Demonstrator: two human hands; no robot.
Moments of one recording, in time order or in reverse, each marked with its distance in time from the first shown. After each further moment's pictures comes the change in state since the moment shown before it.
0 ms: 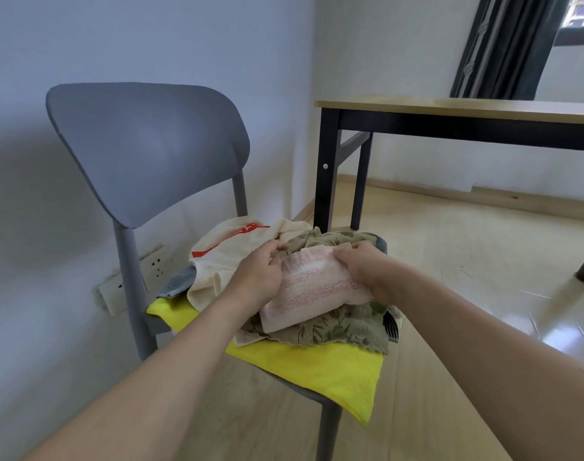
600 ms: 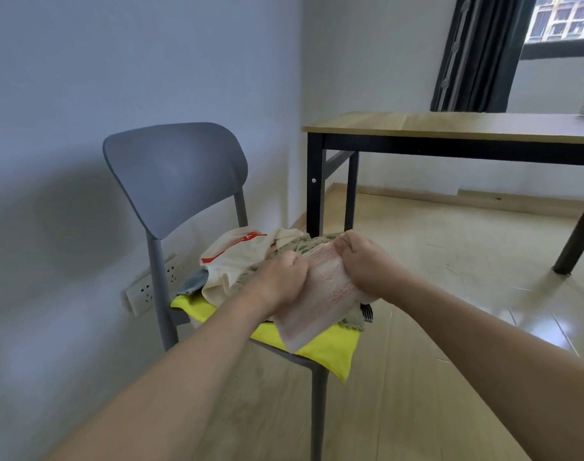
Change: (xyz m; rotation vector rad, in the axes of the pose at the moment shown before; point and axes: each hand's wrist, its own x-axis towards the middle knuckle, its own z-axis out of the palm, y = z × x) left_hand -0.075 0.082 -0.016 0.241 -0.152 0.052; right_hand -0.102 -0.015 -0.032 -0.377 0.130 -0.379
